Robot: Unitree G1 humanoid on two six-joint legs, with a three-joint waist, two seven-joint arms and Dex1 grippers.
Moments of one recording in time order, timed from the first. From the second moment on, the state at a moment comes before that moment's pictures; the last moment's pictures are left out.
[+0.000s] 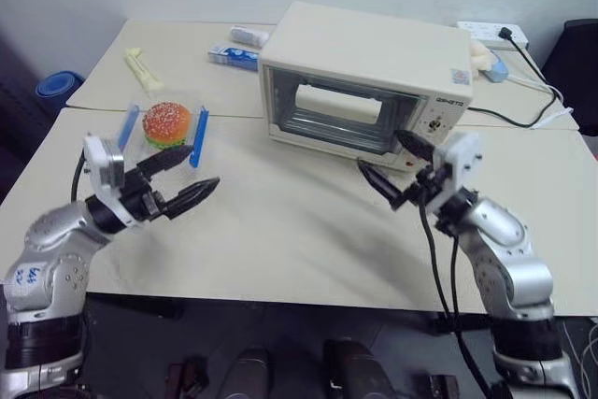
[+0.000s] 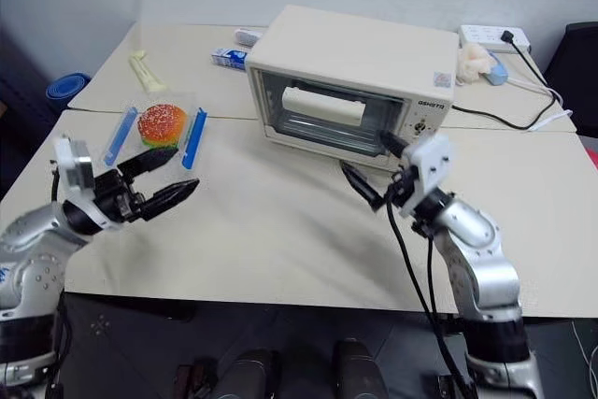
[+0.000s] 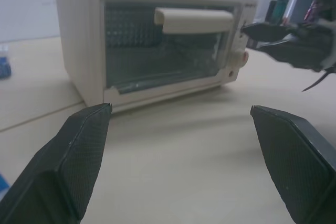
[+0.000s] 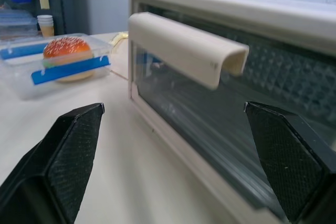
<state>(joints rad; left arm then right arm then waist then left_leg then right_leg) -0.29 0.68 0.34 -0.12 -0.74 0.40 -0.91 -0.41 -0.42 -0.08 -0.24 0.42 0.30 0.56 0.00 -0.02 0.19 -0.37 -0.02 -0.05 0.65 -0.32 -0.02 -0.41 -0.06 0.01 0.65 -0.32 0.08</state>
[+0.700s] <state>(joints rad) -0.52 0.64 0.29 0.06 -0.67 0.37 -0.88 -0.28 -0.51 0.05 -0.32 0.36 0.26 0.74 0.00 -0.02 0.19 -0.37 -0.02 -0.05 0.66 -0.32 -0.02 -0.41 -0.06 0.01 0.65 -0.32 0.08</state>
